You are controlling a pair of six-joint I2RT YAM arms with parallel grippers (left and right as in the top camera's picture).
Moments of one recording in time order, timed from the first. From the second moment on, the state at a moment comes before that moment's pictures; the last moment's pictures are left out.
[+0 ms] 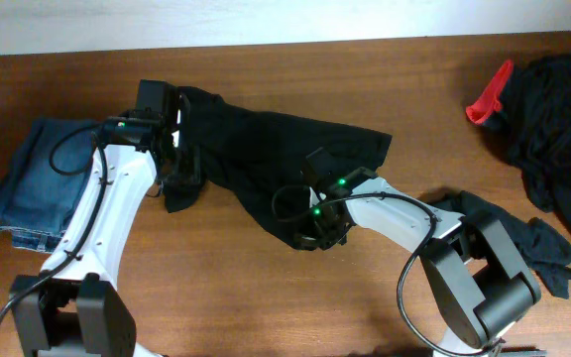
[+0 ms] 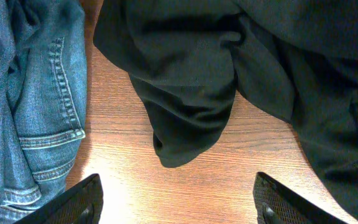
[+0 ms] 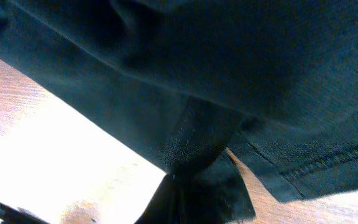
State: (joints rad) left arm -0.13 1.71 1.43 -1.01 -0.16 -0.13; right arm 0.55 1.85 1.10 -0.67 -0.41 0.68
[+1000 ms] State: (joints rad) left arm -0.13 1.71 1.07 -0.71 -0.05 -0.13; right arm 0.24 1.39 1.10 -0.89 0.12 0.51
